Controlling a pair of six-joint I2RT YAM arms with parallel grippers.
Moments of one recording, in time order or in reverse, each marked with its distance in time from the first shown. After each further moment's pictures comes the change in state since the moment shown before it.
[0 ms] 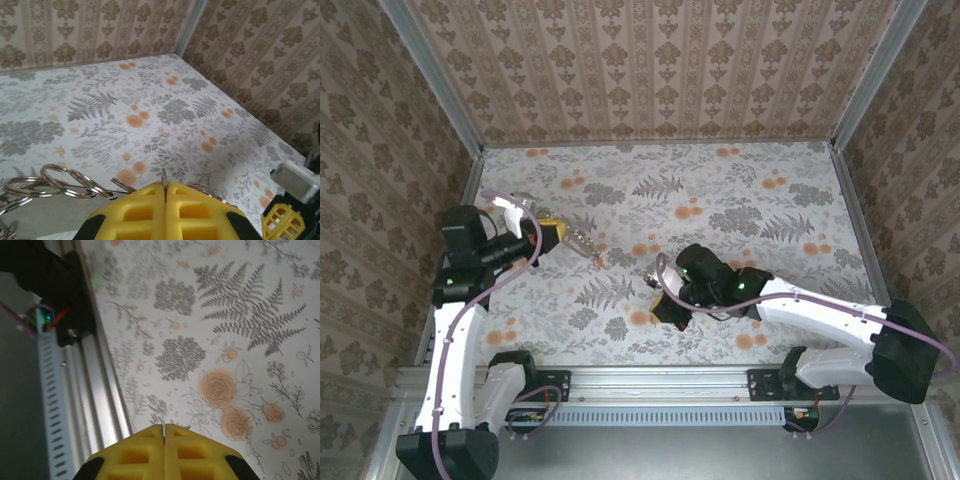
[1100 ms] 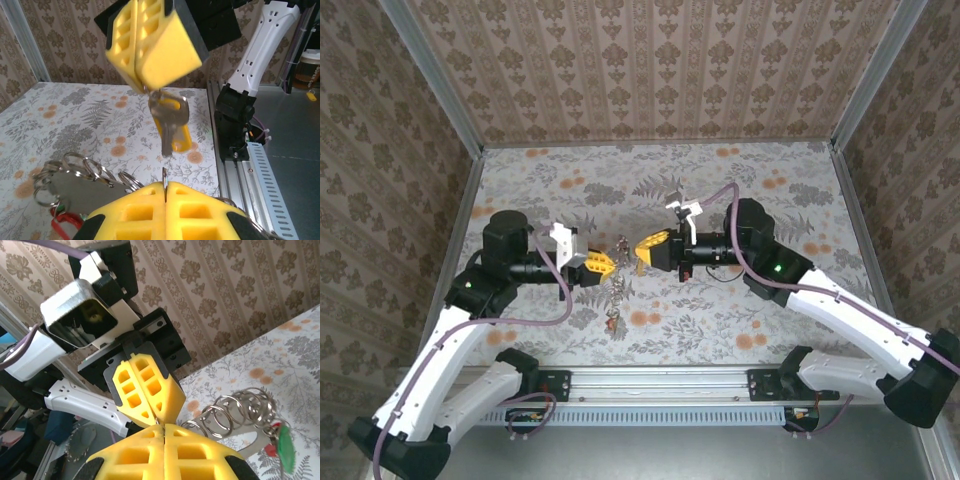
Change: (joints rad) left arm -0.483 -0.018 0.046 -0.035 0.081 0.375; right arm -0.134 -0.107 0.184 0.398 -0.241 0.389
